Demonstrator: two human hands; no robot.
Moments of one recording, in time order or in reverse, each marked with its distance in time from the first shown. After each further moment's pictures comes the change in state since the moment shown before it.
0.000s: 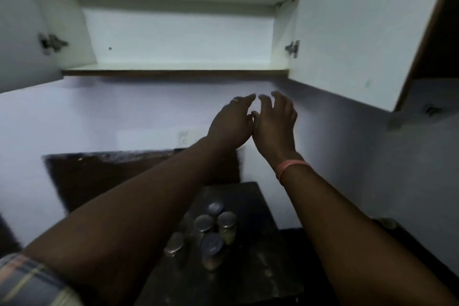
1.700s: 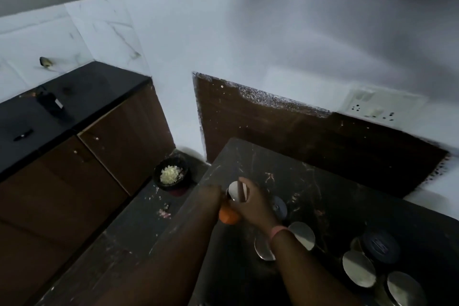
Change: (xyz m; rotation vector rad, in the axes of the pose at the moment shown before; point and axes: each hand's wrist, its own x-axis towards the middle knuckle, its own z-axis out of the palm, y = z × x) left_hand -0.253 -0.496 0.003 -0.691 0.353 -1.746; right_hand -0.211 -0.291 0.451 0.821 -1.318 0.077
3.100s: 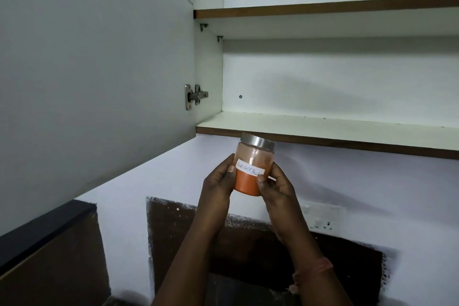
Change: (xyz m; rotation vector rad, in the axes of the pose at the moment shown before) left_hand -0.151 0.282 0.043 -0.216 -0.514 1.138; right_hand 0.003 -0.241 -0.238 0.512 0.518 -0.543
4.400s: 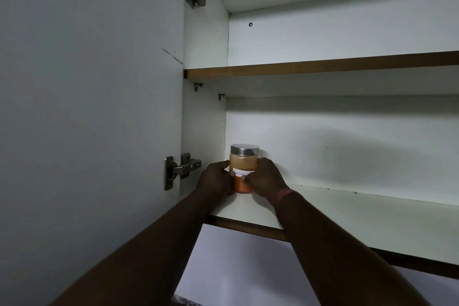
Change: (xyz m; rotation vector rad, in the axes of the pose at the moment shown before) left_hand 0.276 0.032 0.004 0.498 0.073 -0.088; right_hand 0.293 -0.059 0.027 -0.624 -0.017 -0.002
